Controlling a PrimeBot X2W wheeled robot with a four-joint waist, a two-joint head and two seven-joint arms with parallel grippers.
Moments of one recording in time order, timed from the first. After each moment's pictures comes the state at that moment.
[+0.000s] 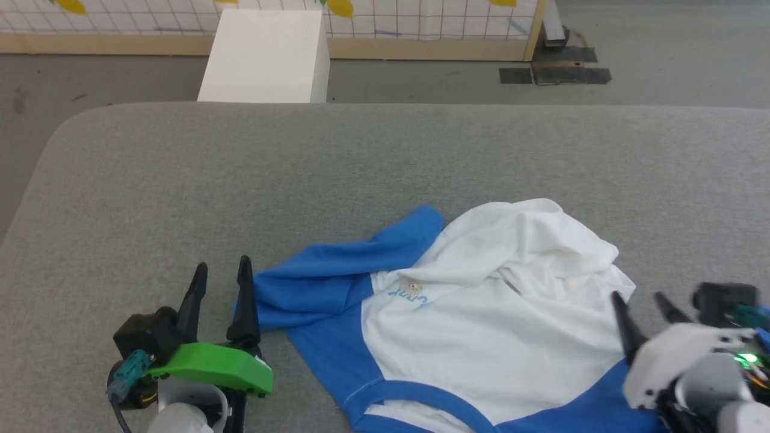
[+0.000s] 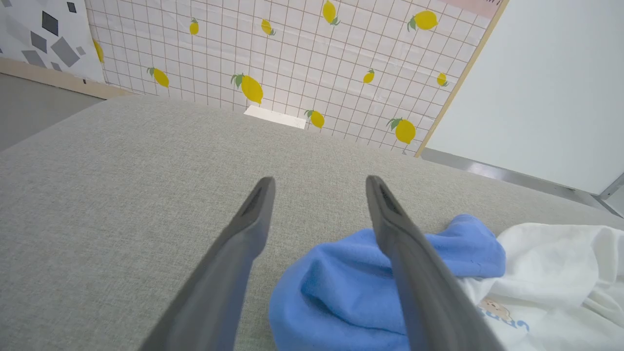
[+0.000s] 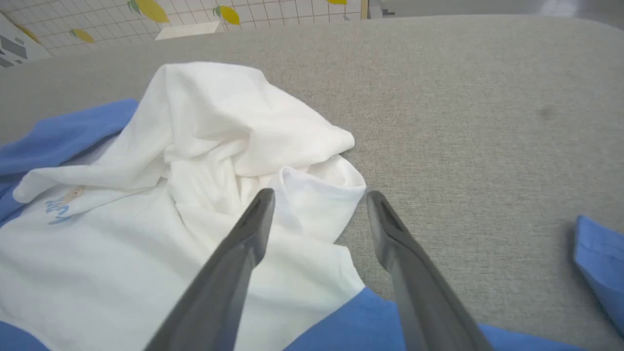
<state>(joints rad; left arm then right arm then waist) -0.07 0.23 -0.23 0.09 -0.54 0.11 -0.26 0.01 -0.05 -0.16 -0.03 0.16 0.13 0.37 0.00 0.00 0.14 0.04</state>
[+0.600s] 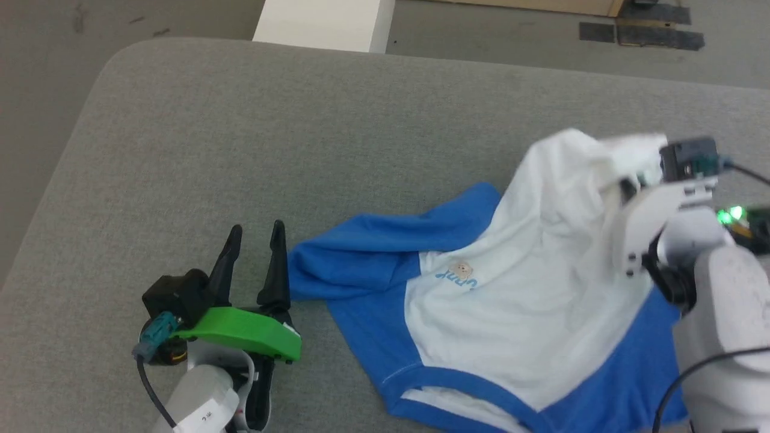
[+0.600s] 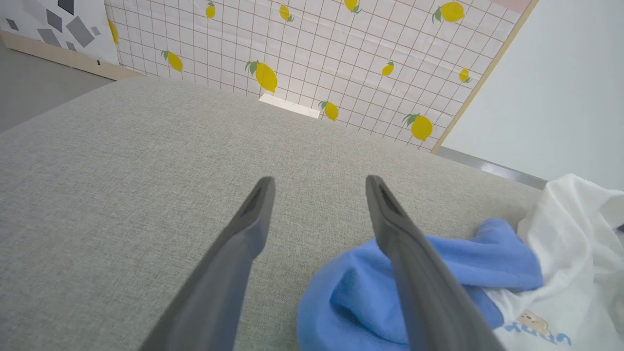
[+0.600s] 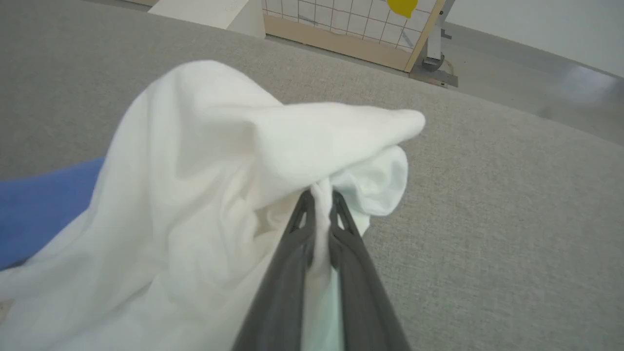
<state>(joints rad) -0.18 0.17 -0.26 0.15 -0.53 0.05 -0.26 -0.48 -0.11 -0.10 0.36 -0.03 0.13 0.45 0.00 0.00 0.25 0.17</state>
